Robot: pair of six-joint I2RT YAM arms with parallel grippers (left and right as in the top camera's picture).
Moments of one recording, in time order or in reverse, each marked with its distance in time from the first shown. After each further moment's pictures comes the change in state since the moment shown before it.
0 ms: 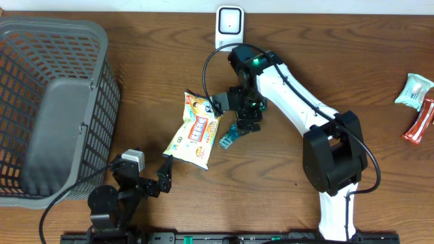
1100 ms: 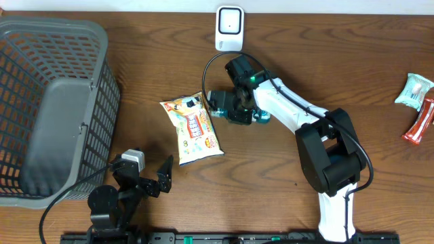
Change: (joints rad) left arm 0.000 0.000 0.000 0.000 0.000 0.000; right arm 0.017 0.002 -0.207 0.425 0.050 0.304
